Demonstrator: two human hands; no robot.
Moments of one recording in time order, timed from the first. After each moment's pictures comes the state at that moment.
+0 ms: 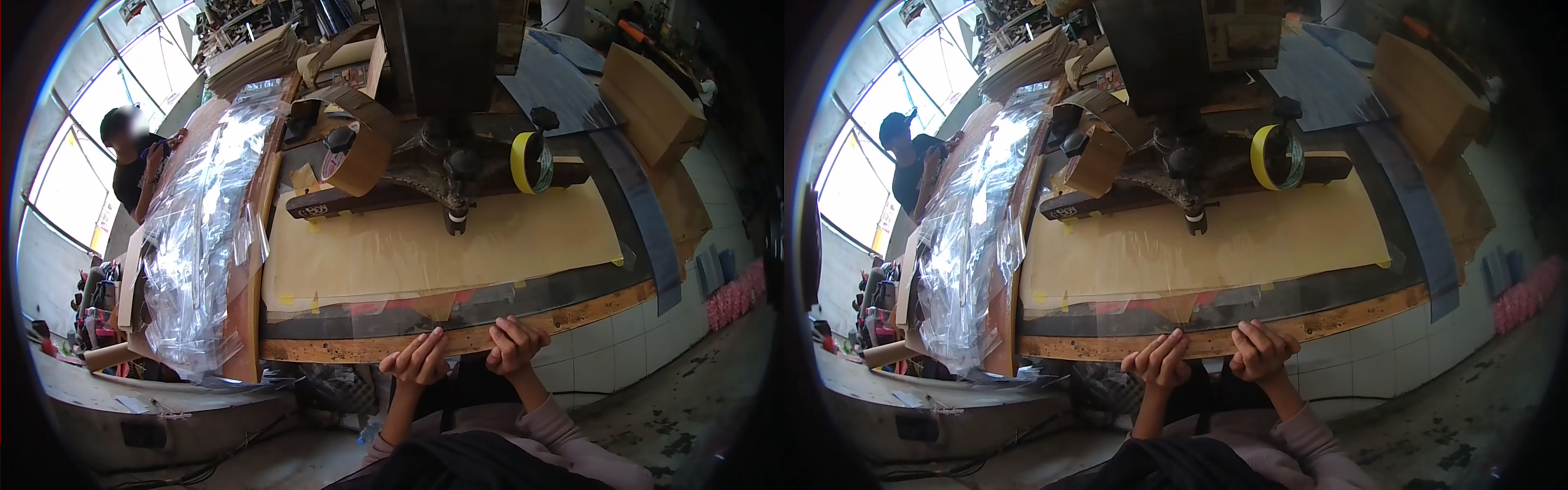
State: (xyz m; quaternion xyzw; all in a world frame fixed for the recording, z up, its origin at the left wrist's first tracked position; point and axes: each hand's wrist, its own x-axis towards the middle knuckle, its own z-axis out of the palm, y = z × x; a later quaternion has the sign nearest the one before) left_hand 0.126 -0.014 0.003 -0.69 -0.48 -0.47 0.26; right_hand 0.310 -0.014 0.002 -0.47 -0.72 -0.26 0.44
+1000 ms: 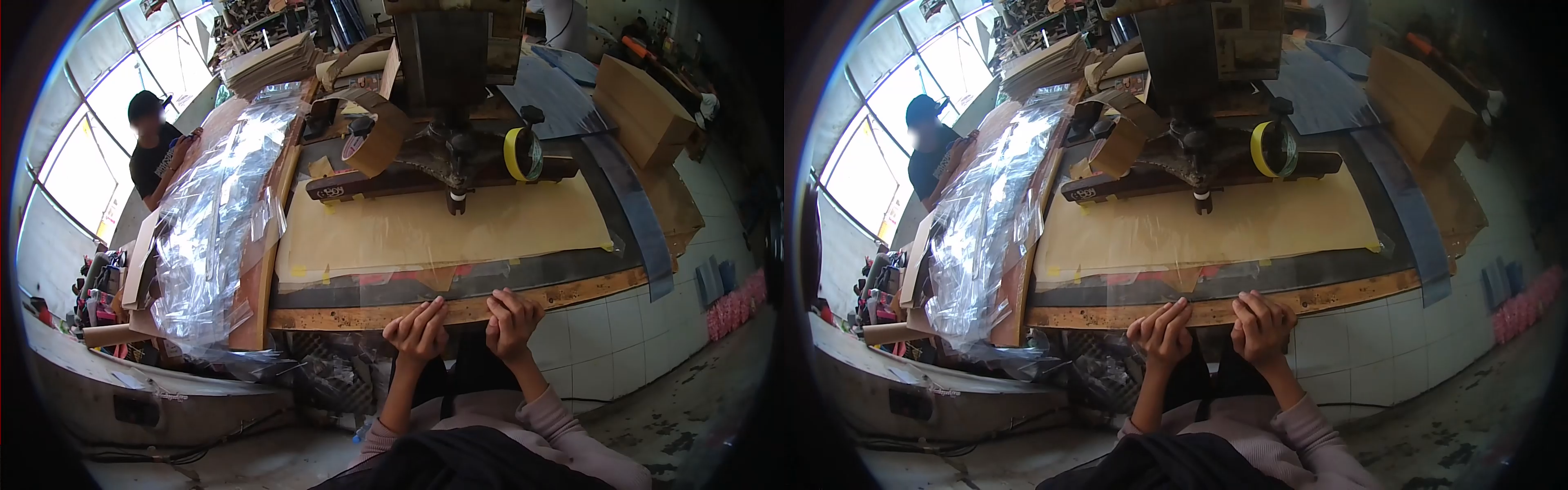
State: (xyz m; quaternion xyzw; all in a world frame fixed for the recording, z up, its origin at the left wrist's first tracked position) left_hand 0.123 -0.018 0.006 -0.70 -0.49 -0.46 0.22; right_hand 0.307 -0.023 0.019 -0.49 -0.73 -0.19 0.43
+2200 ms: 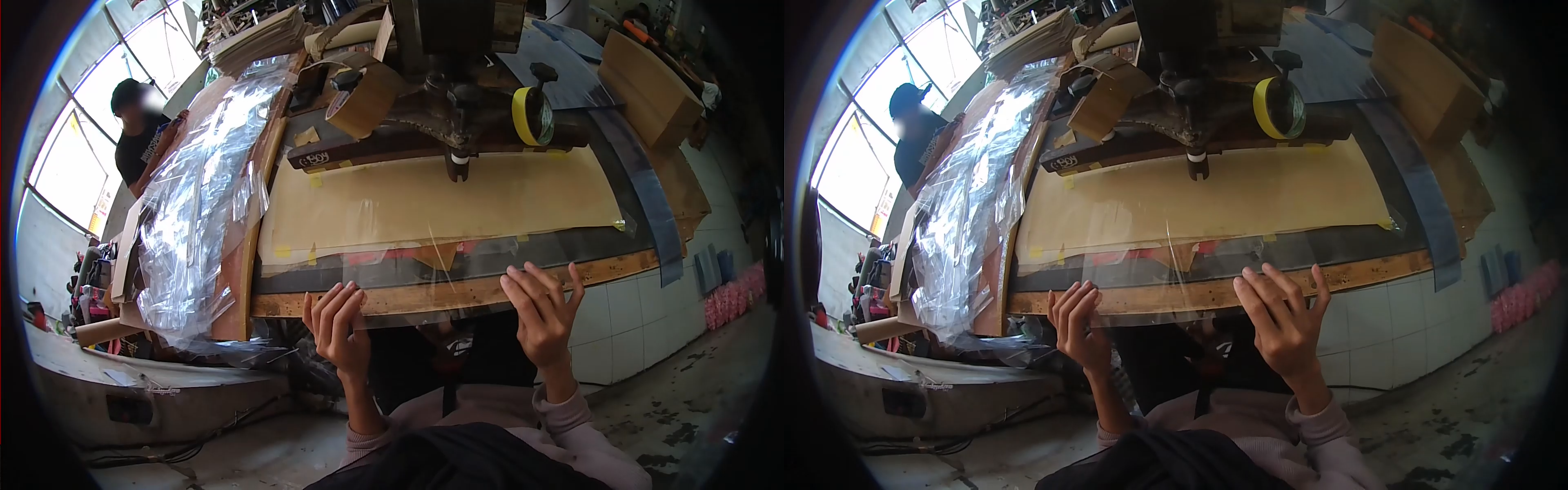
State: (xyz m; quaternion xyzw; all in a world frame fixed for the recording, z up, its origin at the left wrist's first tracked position) left_hand 0.052 -0.033 0.055 -0.64 -0.55 -0.52 0.14; right_hand 0.311 -0.043 0.090 -0.52 -0.76 -0.18 0.35
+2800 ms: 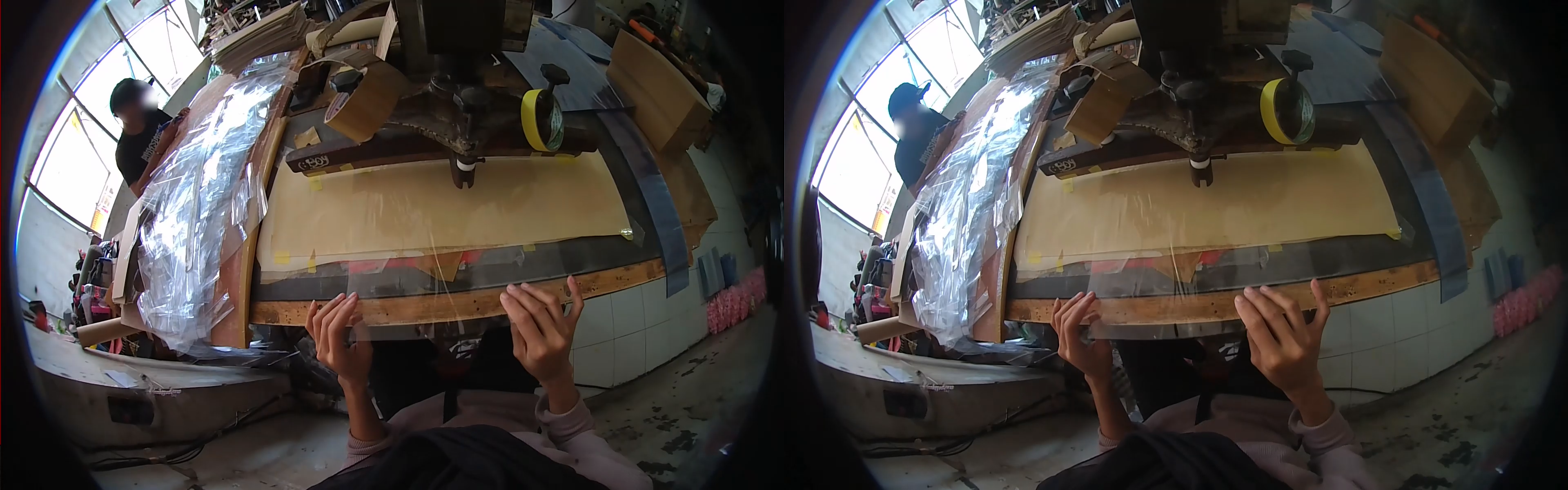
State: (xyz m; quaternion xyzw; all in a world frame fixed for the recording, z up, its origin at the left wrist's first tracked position) left_hand 0.047 -0.032 0.044 -0.64 -0.55 -0.53 0.11; right_hand 0.312 -0.042 0.083 -0.52 -0.77 -0.13 0.34
